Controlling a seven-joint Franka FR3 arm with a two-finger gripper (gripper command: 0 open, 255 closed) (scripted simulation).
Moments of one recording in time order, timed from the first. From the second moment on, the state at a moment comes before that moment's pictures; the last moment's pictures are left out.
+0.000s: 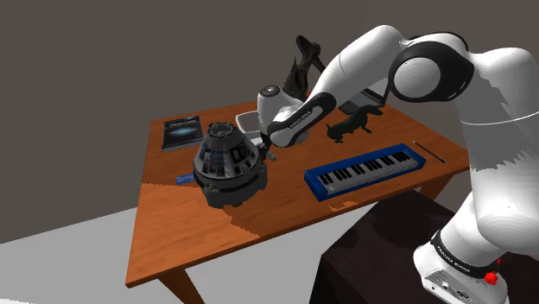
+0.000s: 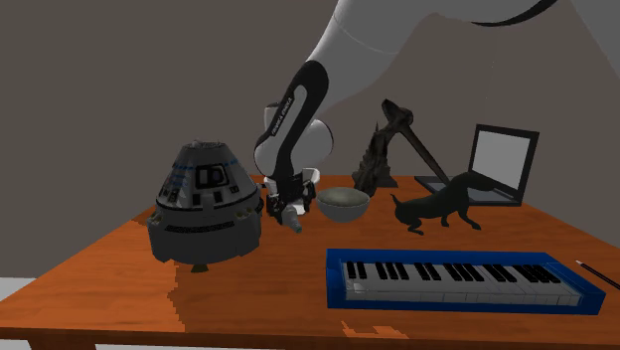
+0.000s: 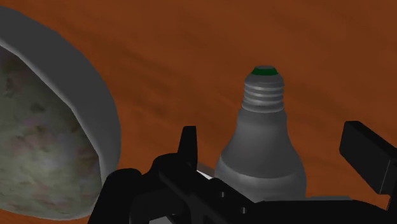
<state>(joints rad) 0.15 0.58 0.05 -1.80 -0.36 2.55 0.20</state>
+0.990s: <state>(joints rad) 0.15 0.65 0.04 -1.77 -0.37 2.59 0.21</state>
